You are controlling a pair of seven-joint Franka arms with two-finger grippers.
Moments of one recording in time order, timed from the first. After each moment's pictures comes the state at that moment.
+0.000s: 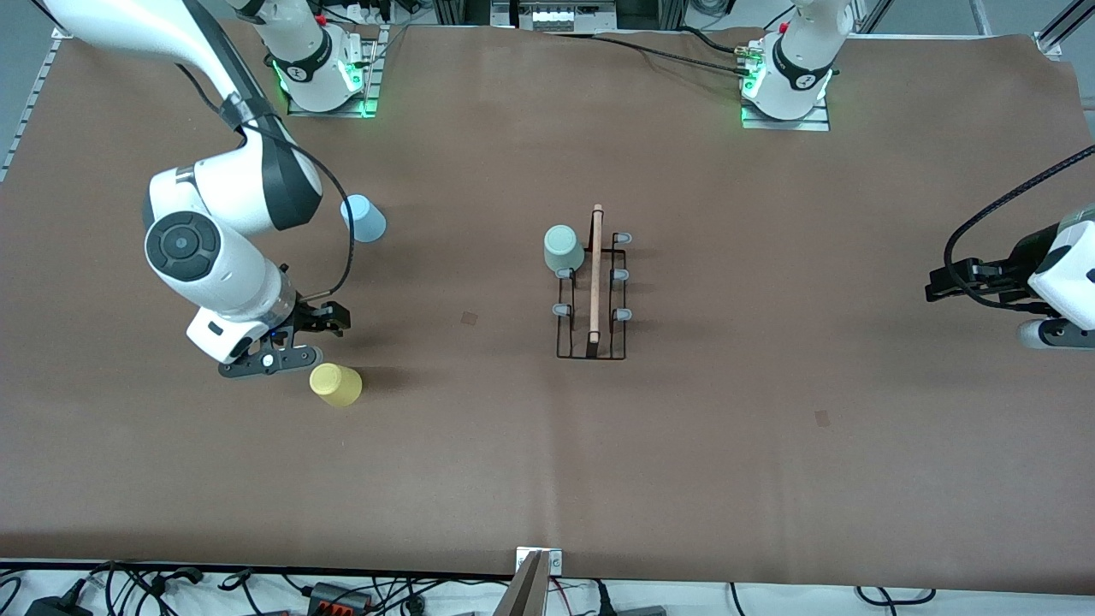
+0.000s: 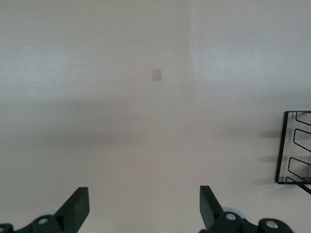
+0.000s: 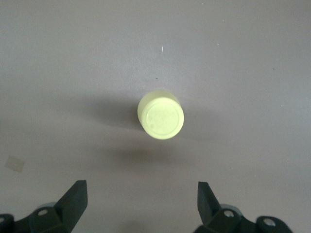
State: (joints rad) left arm 0.41 0.36 -0.50 -1.29 0.15 1.52 -0.06; right arm -0.07 0.46 0.38 -1.67 -0.26 2.09 0.21
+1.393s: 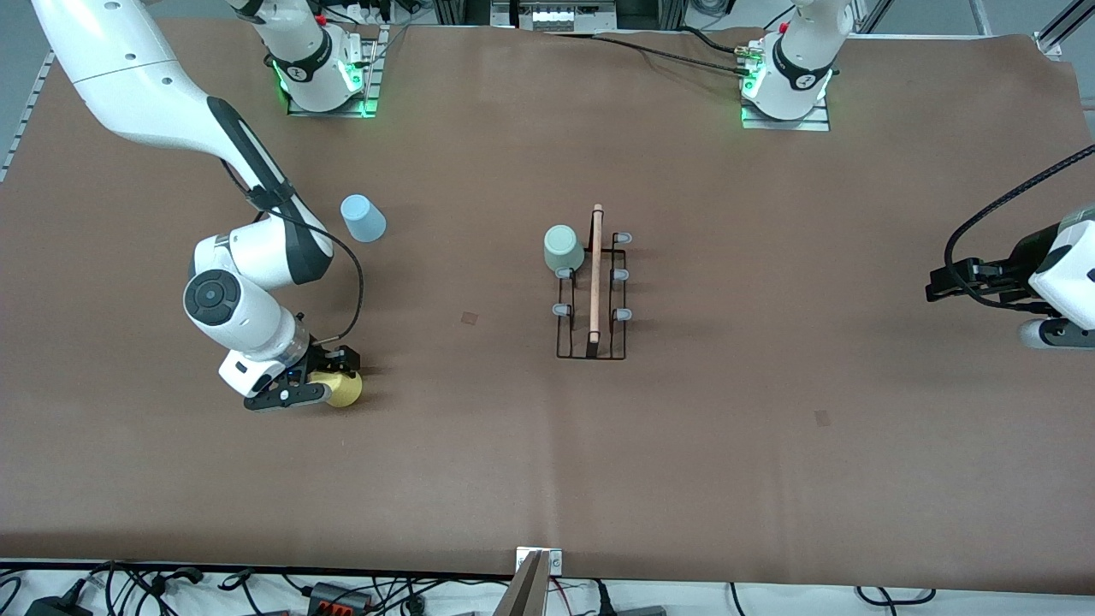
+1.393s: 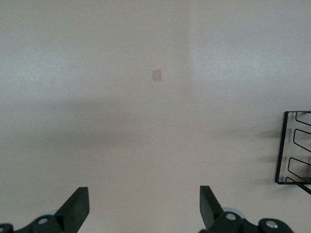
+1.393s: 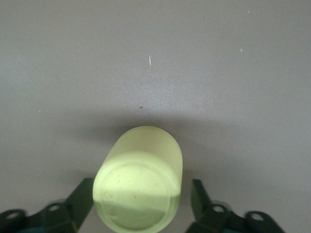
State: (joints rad) left arm 0.41 0.36 -0.50 -1.29 0.15 1.52 -0.06; right arm -0.08 0.67 0.30 -1.73 -0.28 2.47 0.18
